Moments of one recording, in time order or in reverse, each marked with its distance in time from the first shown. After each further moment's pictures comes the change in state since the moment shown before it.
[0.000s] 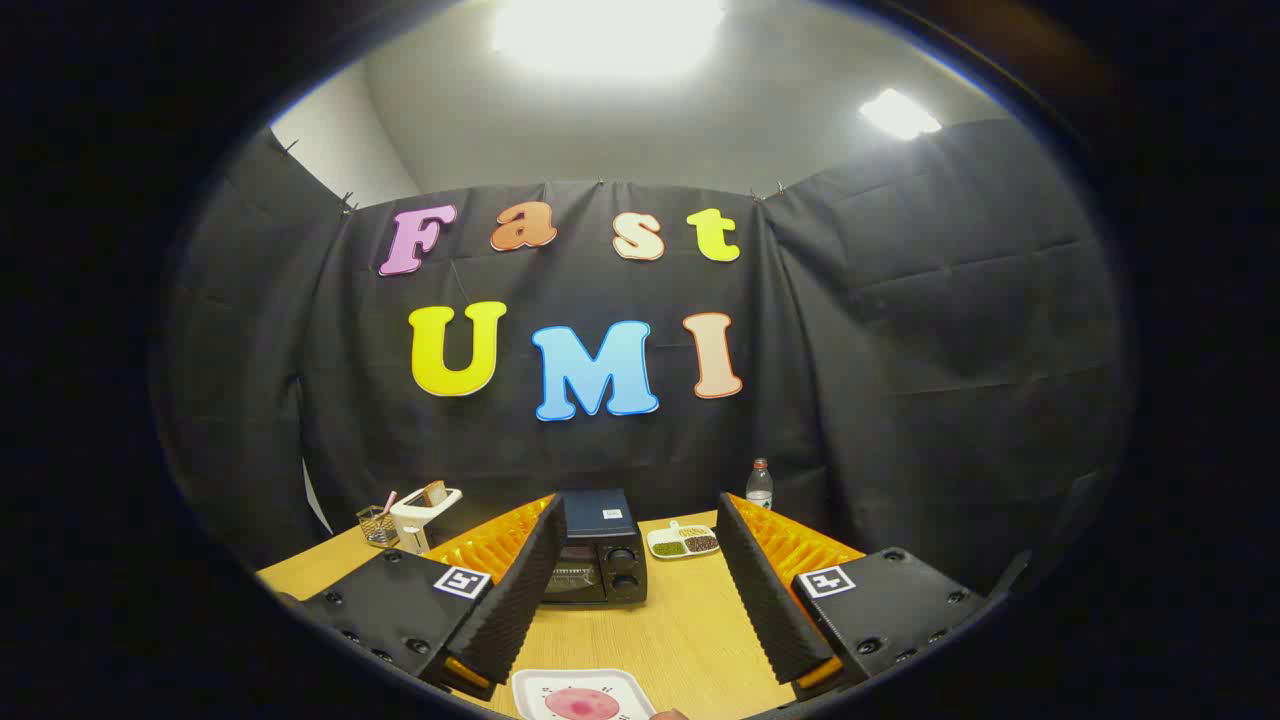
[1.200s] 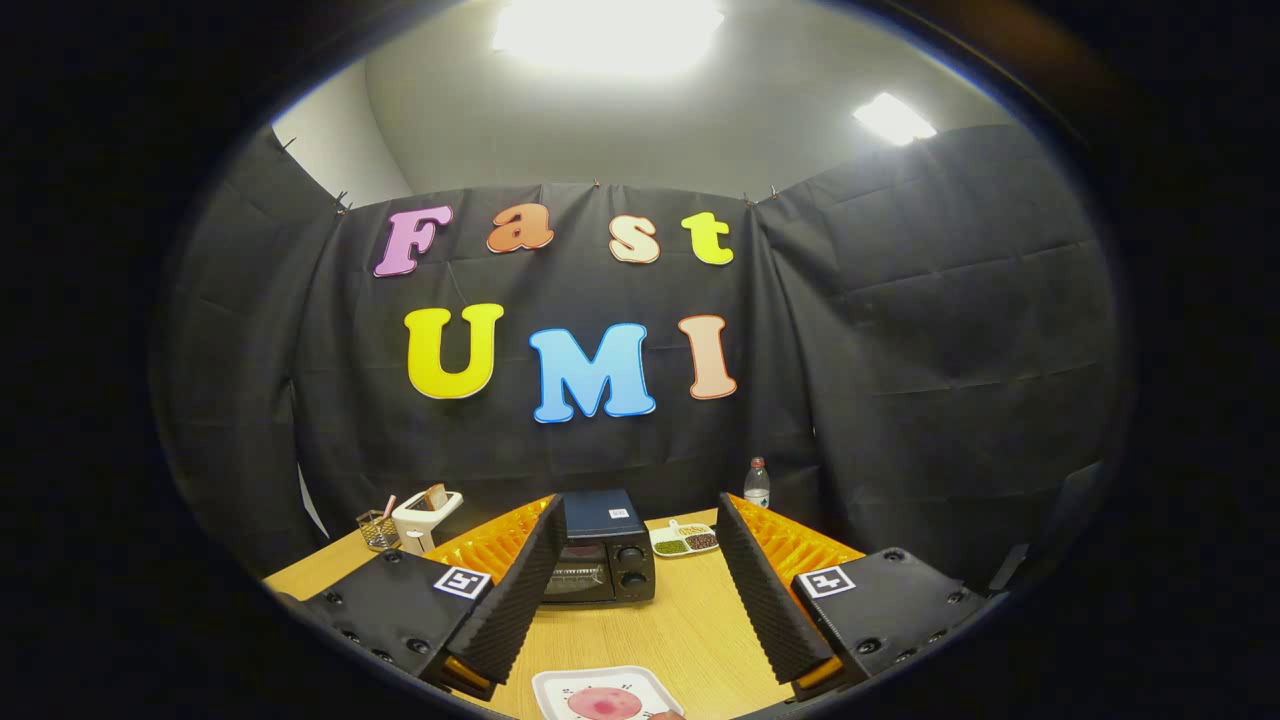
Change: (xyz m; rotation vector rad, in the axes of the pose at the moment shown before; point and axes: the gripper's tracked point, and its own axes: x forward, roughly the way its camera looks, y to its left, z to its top) arm -0.010 0.027 0.005 0.007 -0.009 -0.034
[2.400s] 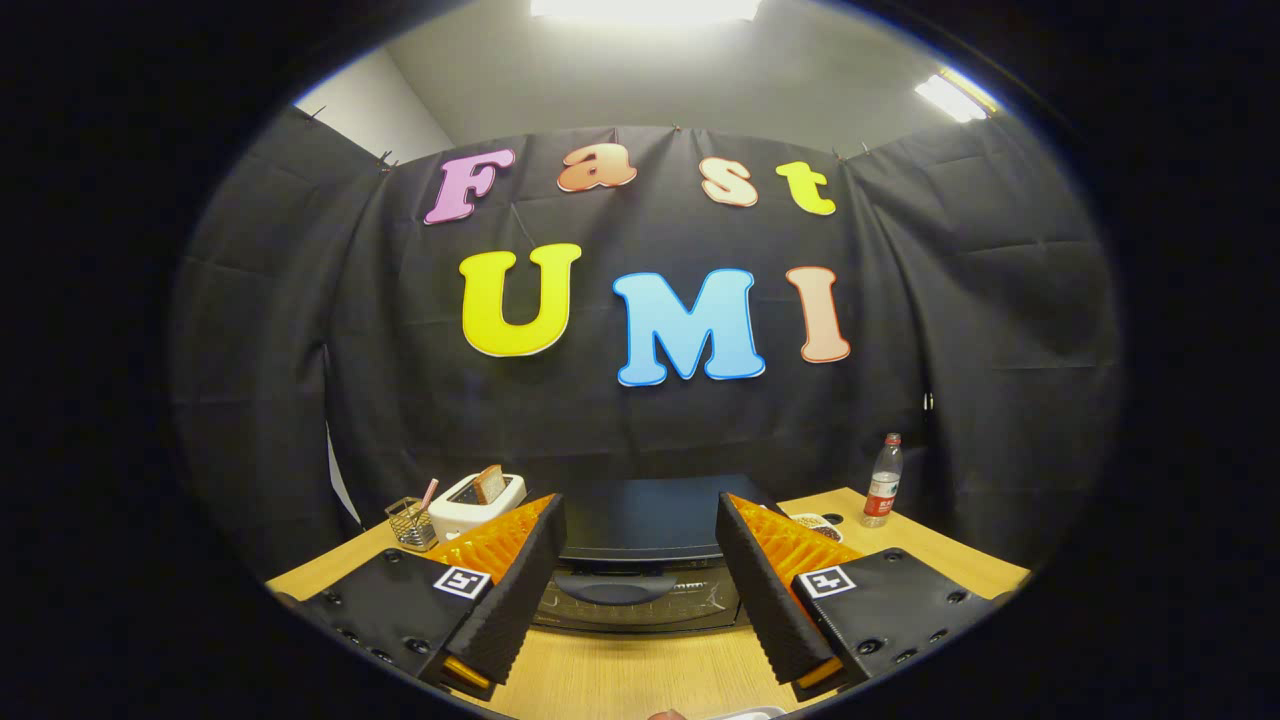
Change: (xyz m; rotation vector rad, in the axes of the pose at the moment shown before) arm 0.160 0.144 -0.081 -0.036 0.135 0.192
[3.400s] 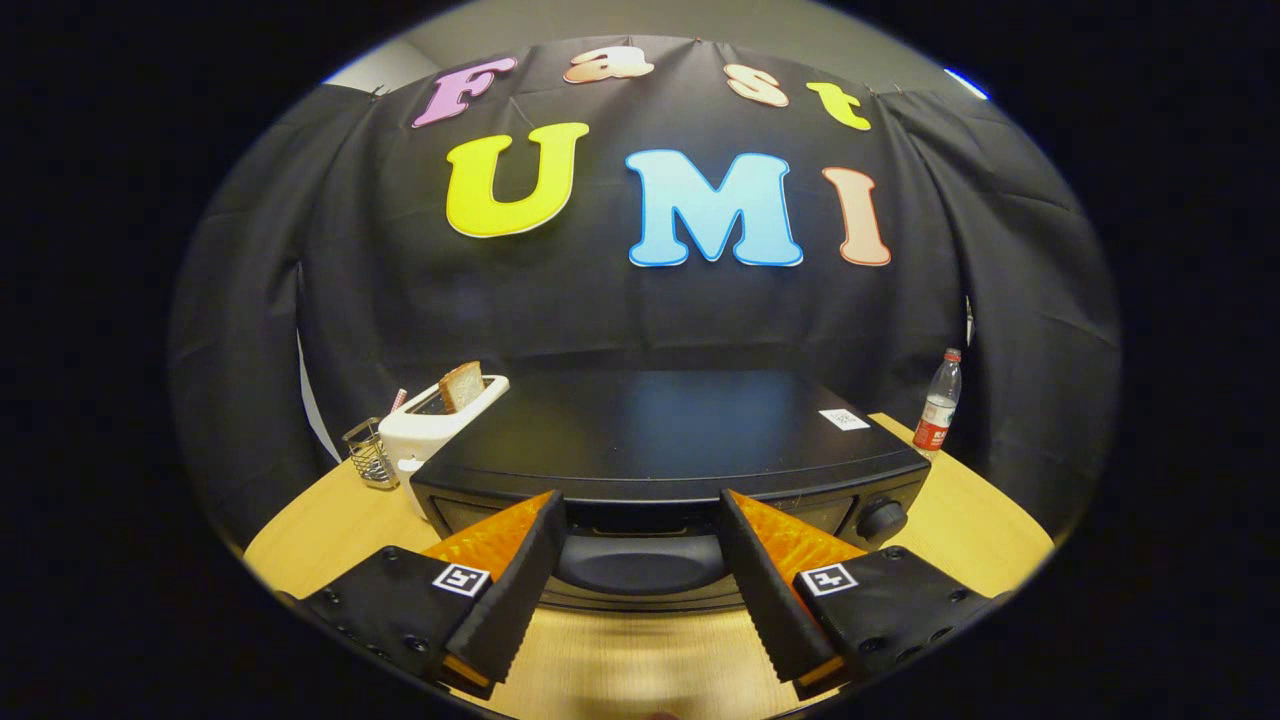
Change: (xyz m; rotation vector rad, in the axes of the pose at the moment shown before) arm 0.084 0.020 -0.105 -0.031 0.239 0.001
